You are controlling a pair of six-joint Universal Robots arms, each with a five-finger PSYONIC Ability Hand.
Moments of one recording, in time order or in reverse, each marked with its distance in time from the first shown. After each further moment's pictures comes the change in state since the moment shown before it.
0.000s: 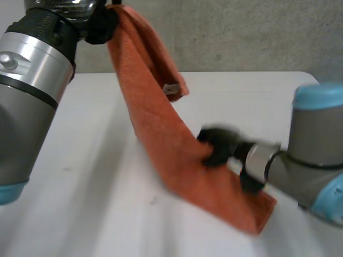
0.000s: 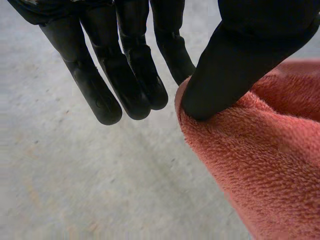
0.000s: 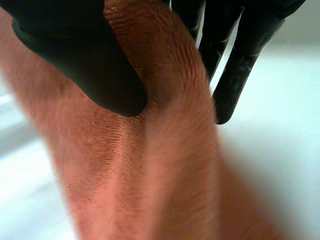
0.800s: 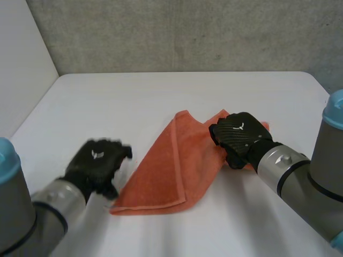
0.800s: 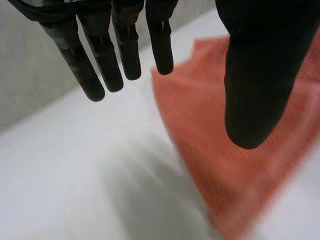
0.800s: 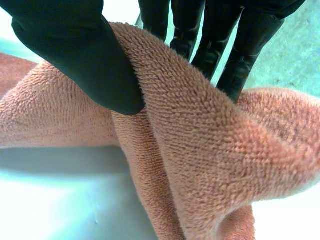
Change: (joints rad) left arm 0.046 -0.062 -0.454 -0.282 -0.003 -0.039; right arm 0.045 -0.235 0.213 -0.089 0.127 -0.539; left_hand -0.657 -0.726 -0.713 -0.732 -0.675; right_hand 0.000 0.000 0.001 0.006 0.009
